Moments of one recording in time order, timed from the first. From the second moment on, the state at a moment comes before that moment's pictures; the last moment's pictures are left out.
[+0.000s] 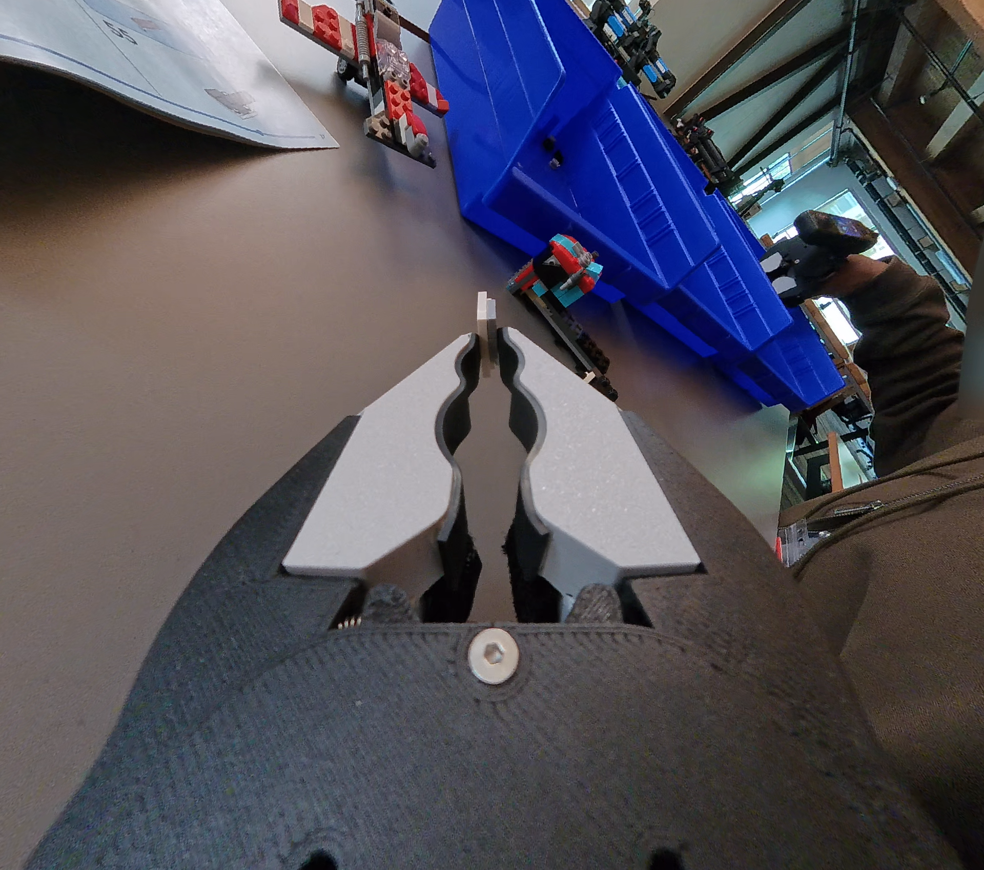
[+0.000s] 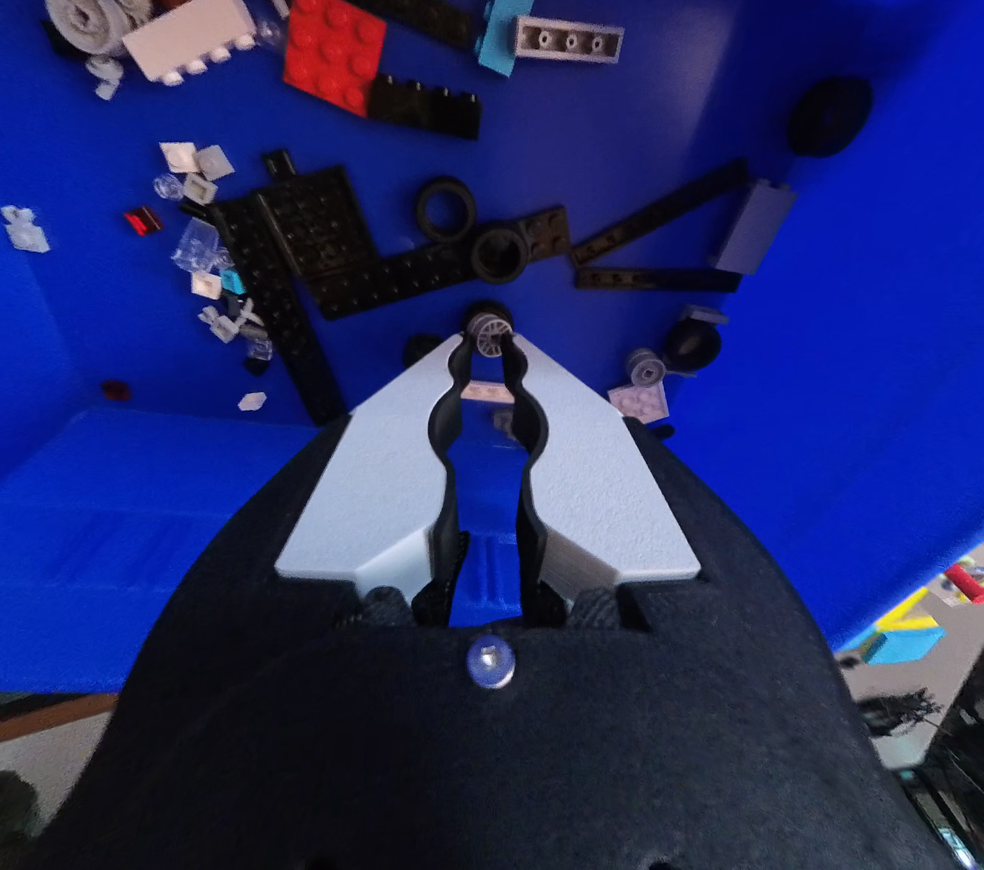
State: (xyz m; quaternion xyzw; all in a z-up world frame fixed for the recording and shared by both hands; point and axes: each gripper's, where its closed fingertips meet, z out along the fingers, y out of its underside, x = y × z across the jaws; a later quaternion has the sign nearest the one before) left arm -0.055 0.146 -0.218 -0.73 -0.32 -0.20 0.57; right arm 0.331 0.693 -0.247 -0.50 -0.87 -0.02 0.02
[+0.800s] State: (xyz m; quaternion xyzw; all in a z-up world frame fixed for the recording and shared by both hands) left arm -0.056 0.146 -0.220 -0.73 -0.32 -0.20 0.57; right arm 0.329 0.699 -0.231 -0.52 -0.85 0.02 0.06
